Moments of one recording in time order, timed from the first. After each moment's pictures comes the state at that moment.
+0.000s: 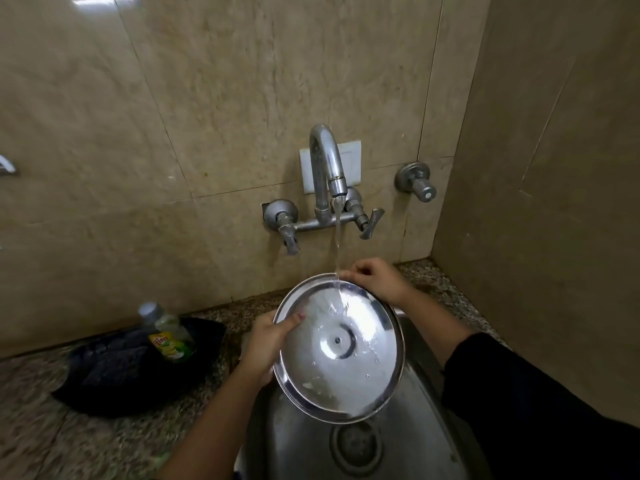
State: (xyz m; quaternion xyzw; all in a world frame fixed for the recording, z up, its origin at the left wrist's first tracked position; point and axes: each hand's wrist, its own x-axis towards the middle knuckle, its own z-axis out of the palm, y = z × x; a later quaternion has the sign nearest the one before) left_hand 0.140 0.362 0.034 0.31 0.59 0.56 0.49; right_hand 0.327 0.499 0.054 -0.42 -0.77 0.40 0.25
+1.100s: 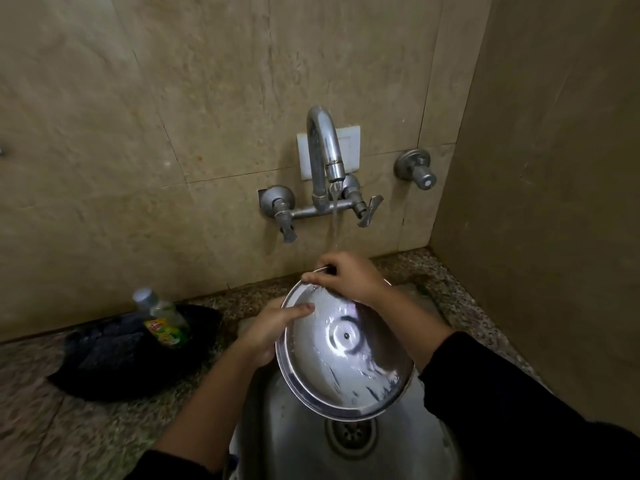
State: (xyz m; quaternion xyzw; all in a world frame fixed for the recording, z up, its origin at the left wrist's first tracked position) left_hand 0.144 0.366 0.050 0.34 0.55 0.48 0.60; right_hand 0.290 0.476 0.059 -0.38 -0.85 0.28 0.24
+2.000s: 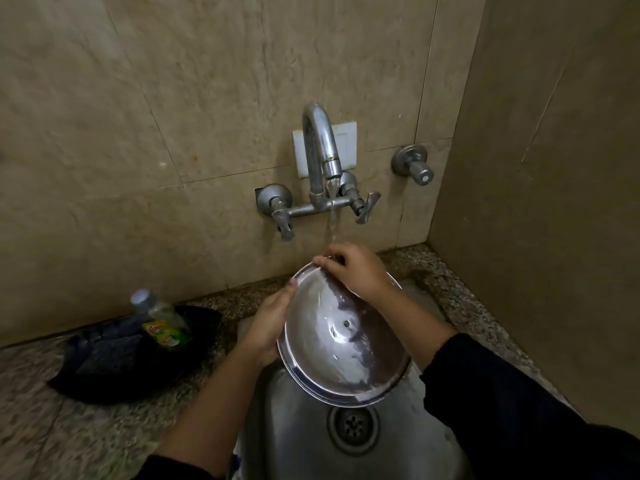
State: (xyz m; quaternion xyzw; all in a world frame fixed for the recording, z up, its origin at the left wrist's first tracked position) left_hand 0.146 0.373 0.039 0.32 0.56 0.53 0.55; right_hand 0.295 0.479 0.054 -0.45 -0.80 0.24 0.31
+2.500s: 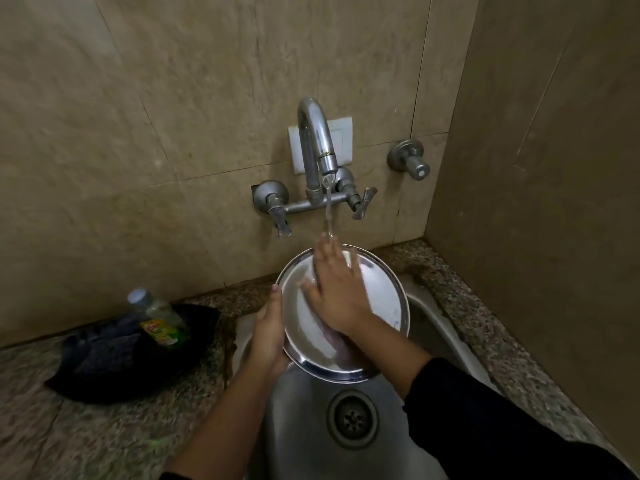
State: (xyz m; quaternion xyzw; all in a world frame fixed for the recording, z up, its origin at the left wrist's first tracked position) left_hand 0.161 0.363 0.021 0.21 0.57 0.62 0.50; right_hand 0.272 0.442 0.018 -0.48 -0.85 0.06 0.21
